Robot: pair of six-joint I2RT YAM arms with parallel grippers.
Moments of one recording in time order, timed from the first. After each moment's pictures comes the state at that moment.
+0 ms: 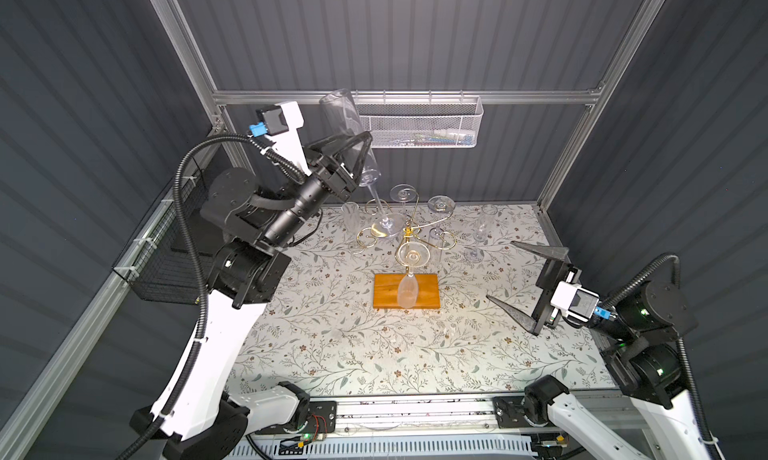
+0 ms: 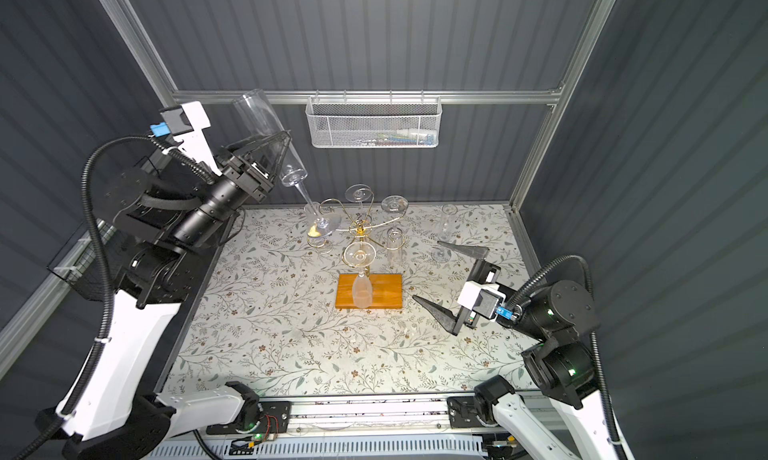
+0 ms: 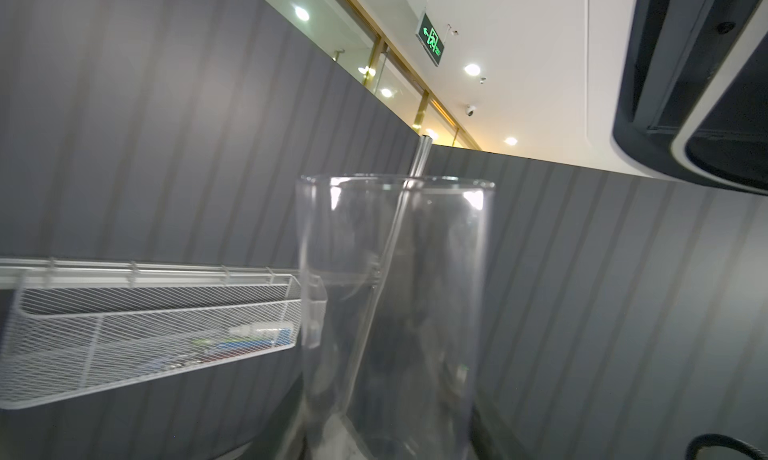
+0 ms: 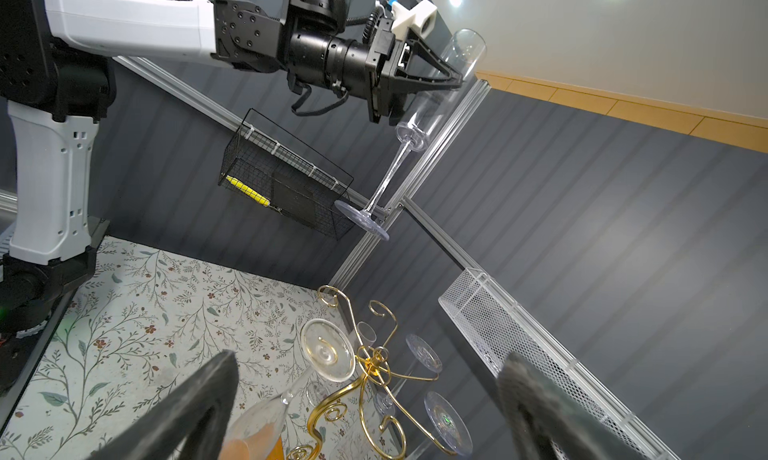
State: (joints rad) left arm -0.54 1.22 1.83 -0.21 0.19 -0.38; right arm 0.42 0.61 1.08 -0.22 -0.73 -0.50
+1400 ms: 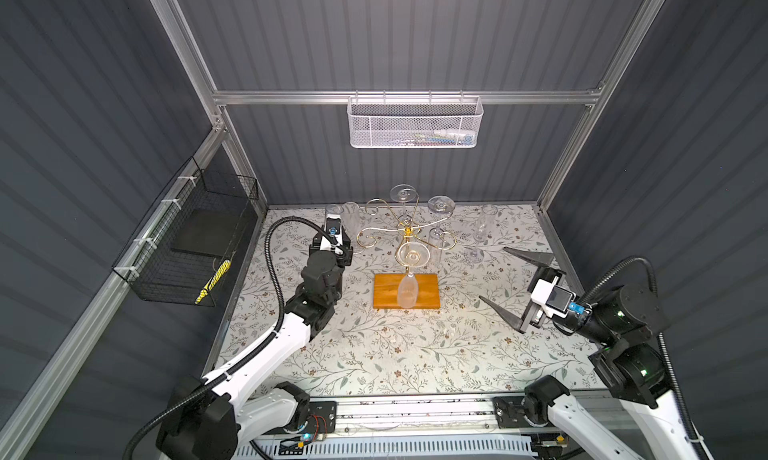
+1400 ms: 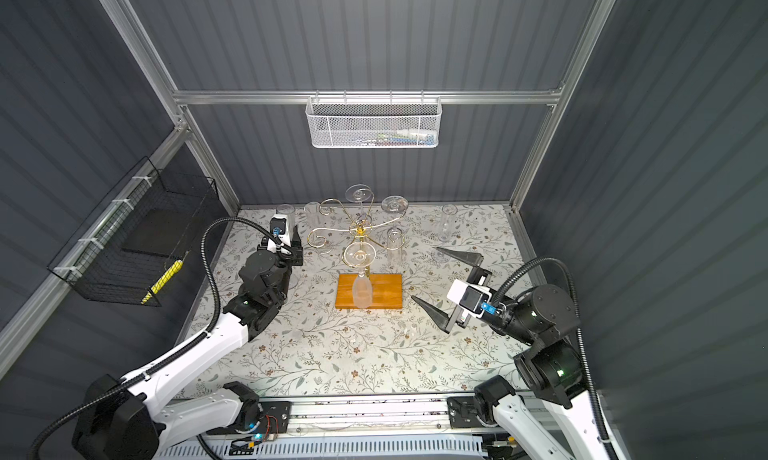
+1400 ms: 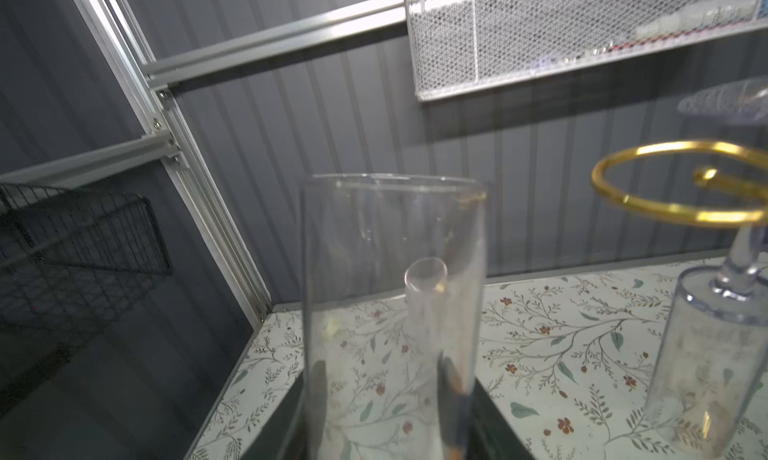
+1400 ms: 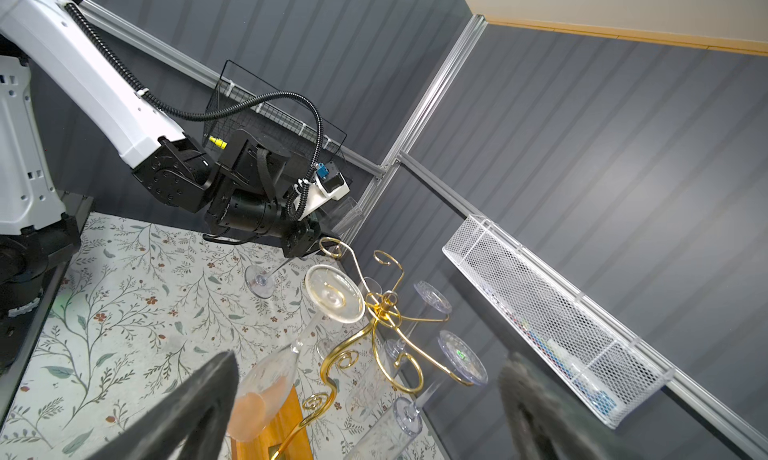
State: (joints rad) left arm -0.53 1.15 0.70 0.45 -0.57 0.18; right arm 0.42 0.55 0.94 -0.24 -0.63 -0.50
